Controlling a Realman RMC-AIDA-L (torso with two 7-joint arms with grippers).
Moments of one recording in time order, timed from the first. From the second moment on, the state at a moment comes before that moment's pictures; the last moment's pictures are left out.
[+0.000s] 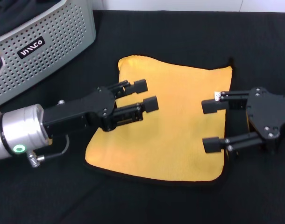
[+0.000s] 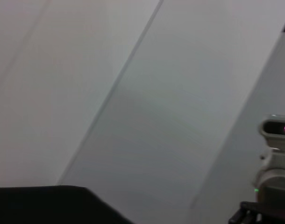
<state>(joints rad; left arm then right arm) -0.32 -1.96 1.62 0.55 0.88 1.54 -1.34 0.33 2.01 -1.25 -1.32 1.56 1.74 -1.25</state>
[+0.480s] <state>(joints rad) -0.25 -1.97 1.54 0.57 0.91 1.69 -1.34 0.28 2.01 -1.26 -1.42 1.56 1.78 -1.22</state>
